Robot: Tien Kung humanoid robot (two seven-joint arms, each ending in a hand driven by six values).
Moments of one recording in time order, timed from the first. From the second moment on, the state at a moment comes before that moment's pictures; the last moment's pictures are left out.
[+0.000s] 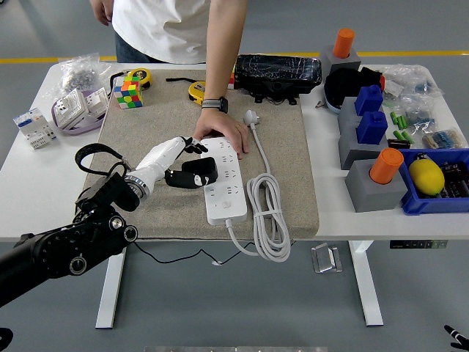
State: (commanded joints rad) left arm -0.66 0.25 -0.49 -1.01 1.45 0.36 0.11; right arm 0.03 -0.32 1.02 0.43 -0.73 -0.05 -0.04
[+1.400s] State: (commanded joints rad) left arm -0.61 0.28 -0.58 -0.88 1.36 0.48 -0.06; right arm 0.01 -0.30 1.03 0.43 -0.73 -0.06 -0.04
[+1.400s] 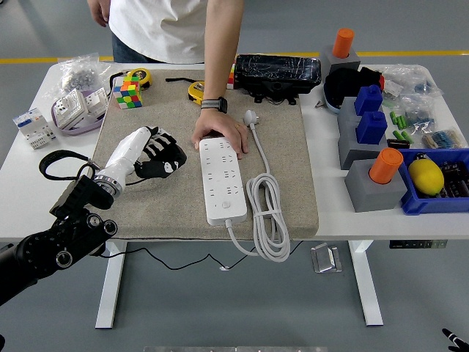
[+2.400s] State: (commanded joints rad) left arm -0.47 0.31 -0.85 -1.03 1.29 0.49 -0.16; right arm 0.02 -0.30 1.03 0.43 -0.73 -0.06 -0.04
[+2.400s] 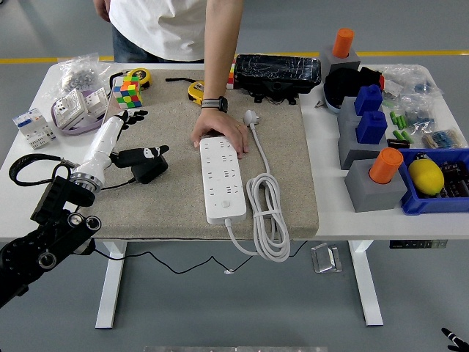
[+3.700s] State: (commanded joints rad) left arm -0.27 0.36 -1.17 -1.20 1.08 0.46 -0.18; right arm 0.03 -0.28 0.99 0.39 -0.72 -0.06 -0.04
